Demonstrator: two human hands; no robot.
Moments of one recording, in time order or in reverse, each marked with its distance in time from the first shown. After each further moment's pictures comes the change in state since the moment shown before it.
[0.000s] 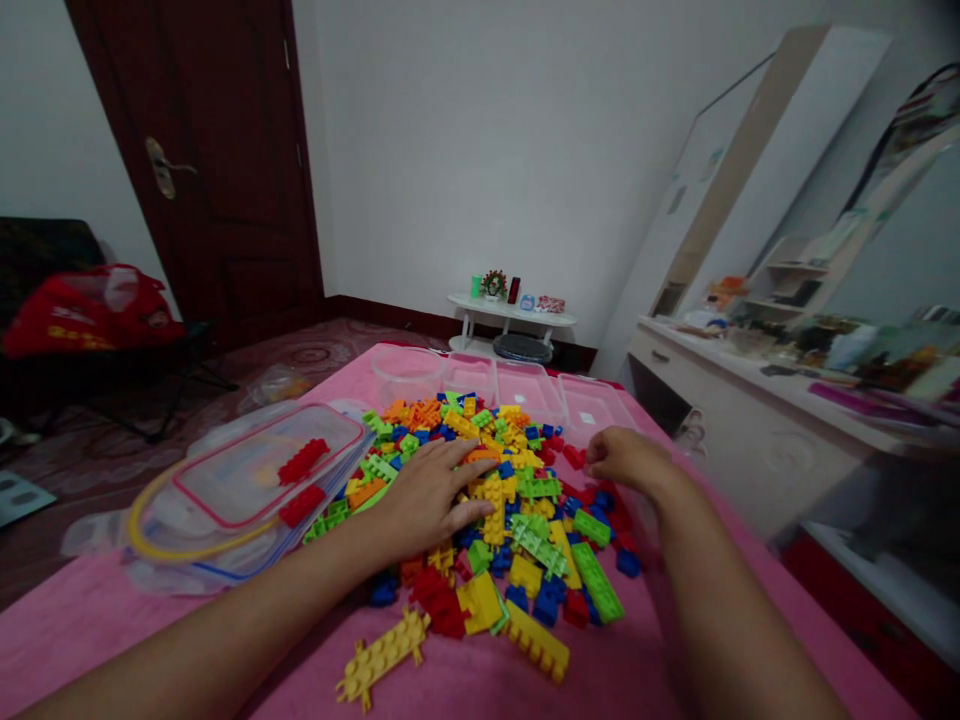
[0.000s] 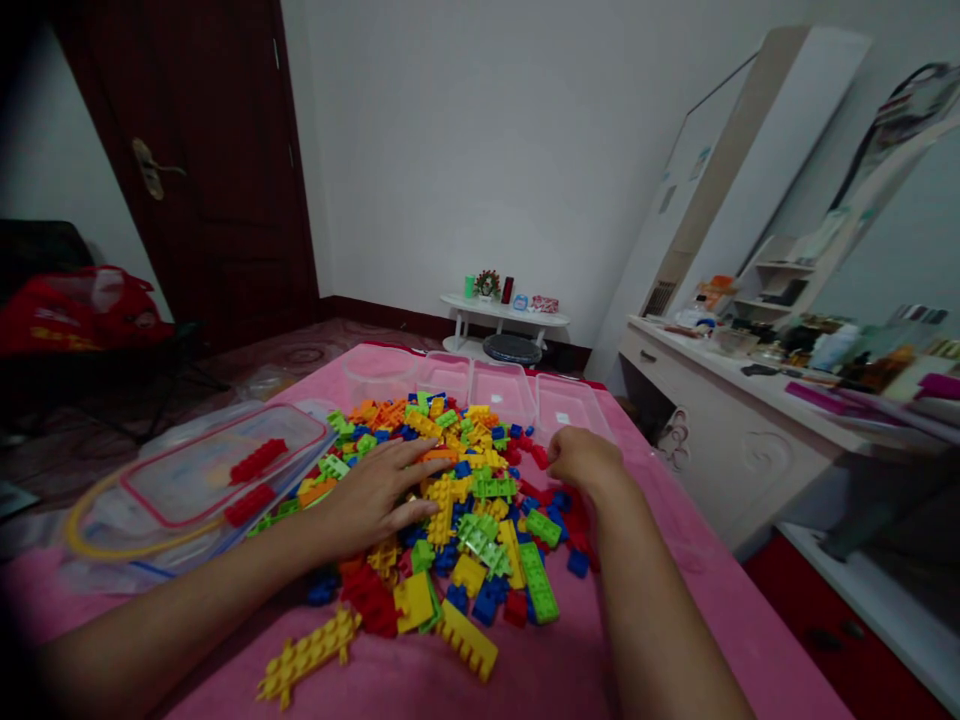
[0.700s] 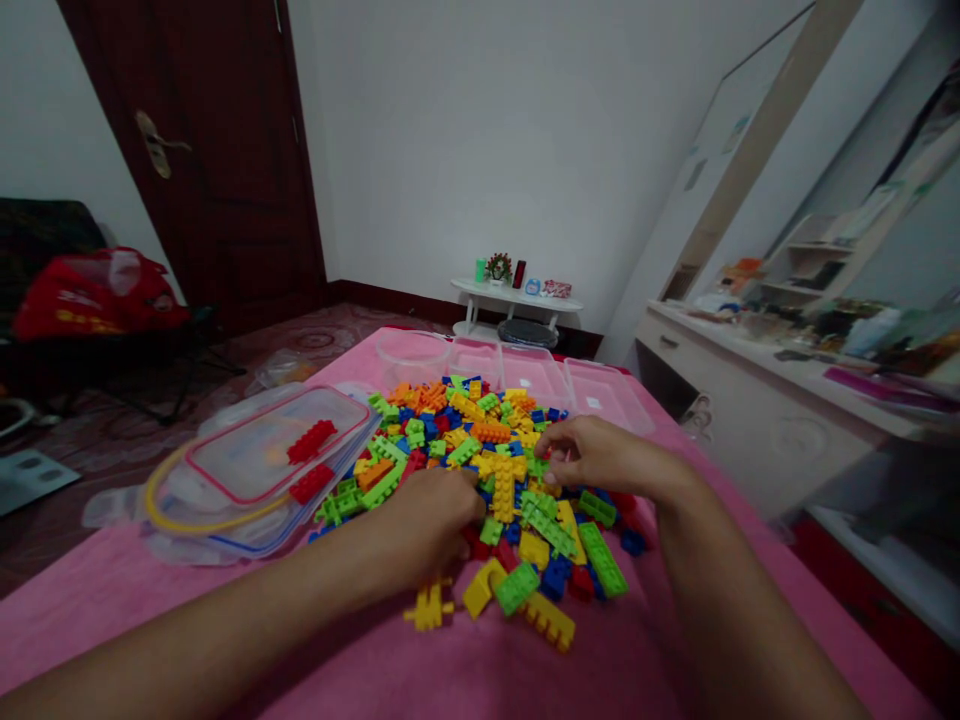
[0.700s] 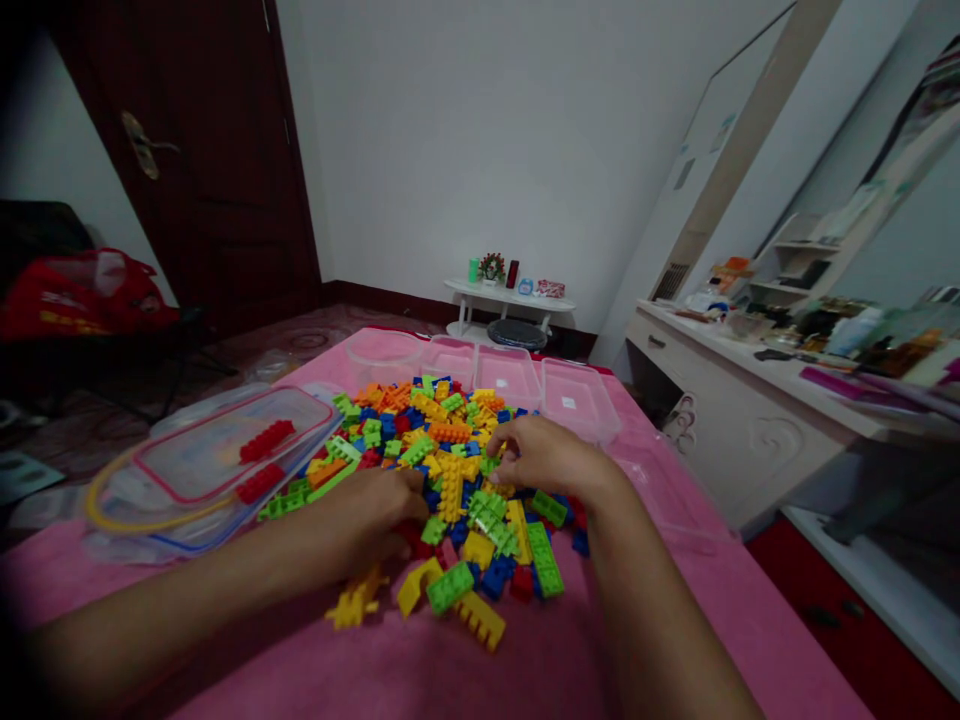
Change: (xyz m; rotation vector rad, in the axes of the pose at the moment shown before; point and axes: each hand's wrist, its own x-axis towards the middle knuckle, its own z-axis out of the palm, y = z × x) left_hand -0.009 0.033 -0.027 0.056 -0.414 -0.007; right_hand -0.037 -0.053 -0.010 0.341 -0.157 -0.570
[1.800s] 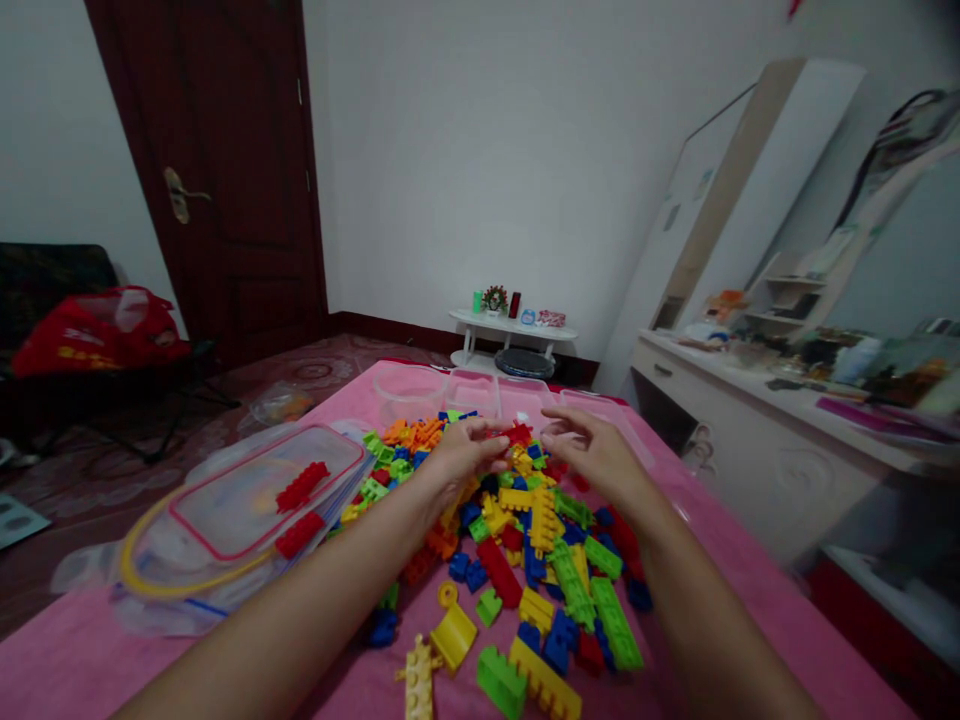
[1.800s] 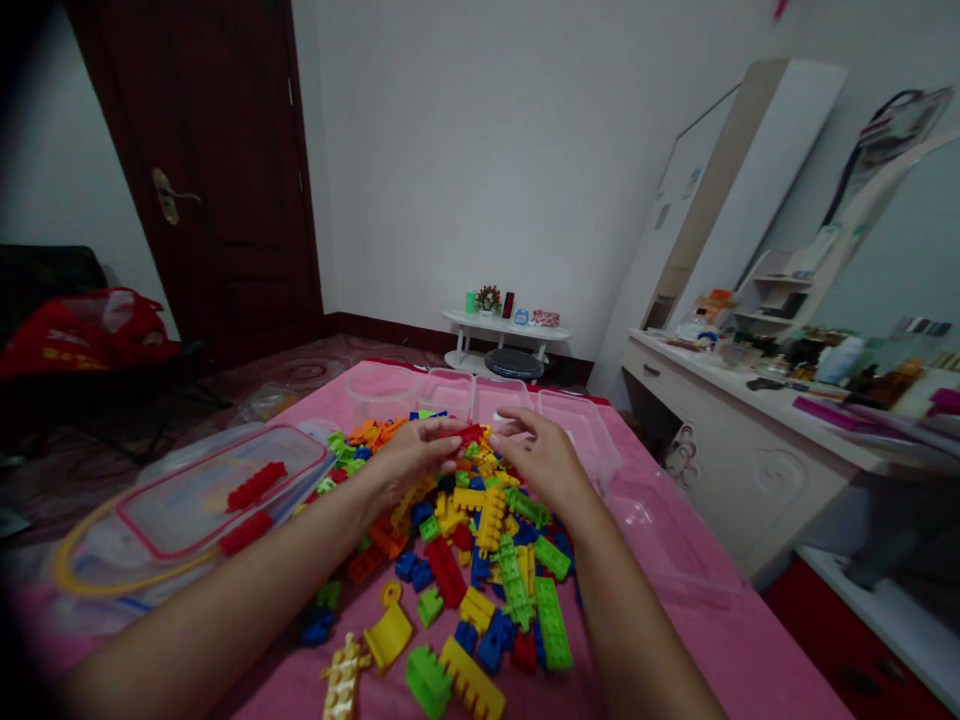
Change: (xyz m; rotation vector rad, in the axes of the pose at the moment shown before) left_hand 0.095 -0.026 -0.018 -1.845 0.469 -0.297; right_hand 0.019 0.012 0.000 0.473 0.630 -0.032
